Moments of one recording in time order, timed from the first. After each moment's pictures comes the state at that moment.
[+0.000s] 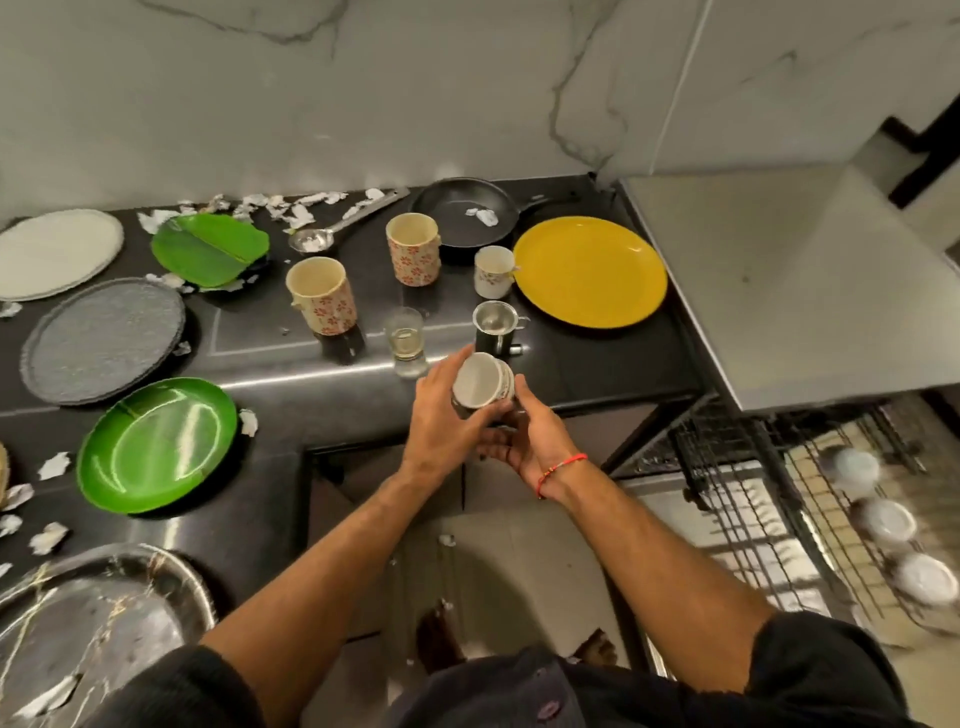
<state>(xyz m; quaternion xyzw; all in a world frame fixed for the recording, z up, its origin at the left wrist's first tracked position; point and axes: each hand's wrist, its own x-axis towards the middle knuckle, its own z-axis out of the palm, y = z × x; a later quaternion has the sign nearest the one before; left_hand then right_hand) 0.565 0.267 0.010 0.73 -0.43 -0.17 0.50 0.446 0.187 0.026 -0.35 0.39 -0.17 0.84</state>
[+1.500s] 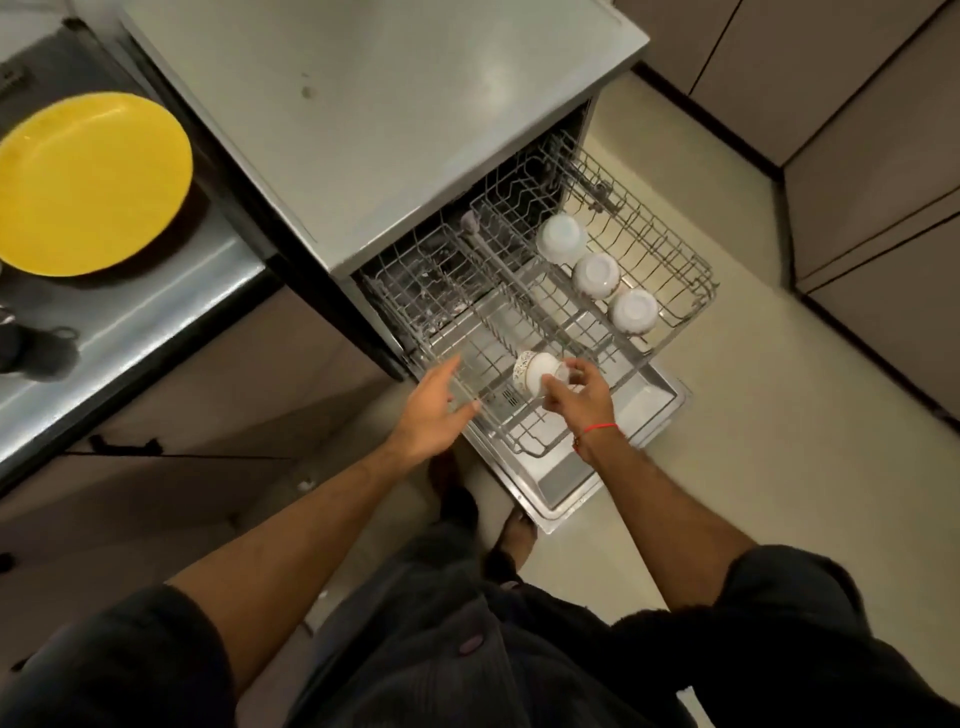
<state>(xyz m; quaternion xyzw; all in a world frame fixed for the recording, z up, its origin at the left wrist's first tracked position) 0.128 0.102 -0.075 0.66 -0.55 -0.49 0.14 -0.087 0.074 -0.124 -0.28 0.71 -0.35 0.55</state>
